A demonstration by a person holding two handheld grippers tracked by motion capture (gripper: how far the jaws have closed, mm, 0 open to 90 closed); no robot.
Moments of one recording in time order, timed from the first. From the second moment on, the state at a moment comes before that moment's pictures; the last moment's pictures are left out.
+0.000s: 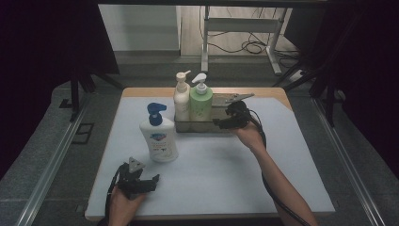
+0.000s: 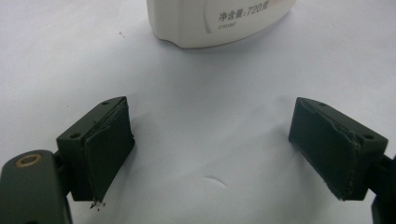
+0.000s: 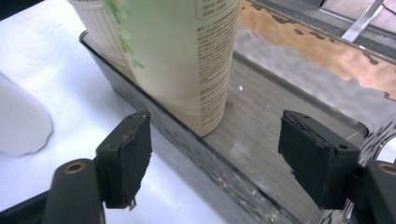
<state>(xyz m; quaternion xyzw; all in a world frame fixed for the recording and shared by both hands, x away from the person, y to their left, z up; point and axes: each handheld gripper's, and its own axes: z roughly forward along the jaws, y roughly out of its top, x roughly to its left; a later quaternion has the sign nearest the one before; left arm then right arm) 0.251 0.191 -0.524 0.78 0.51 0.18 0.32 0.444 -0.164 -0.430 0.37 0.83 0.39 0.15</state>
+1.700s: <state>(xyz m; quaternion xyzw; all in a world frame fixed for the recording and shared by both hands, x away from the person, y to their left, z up) 0.250 0.190 -0.524 0.78 0.51 0.18 0.32 0.322 -0.229 -0.454 0.34 0.85 0.37 0.18</state>
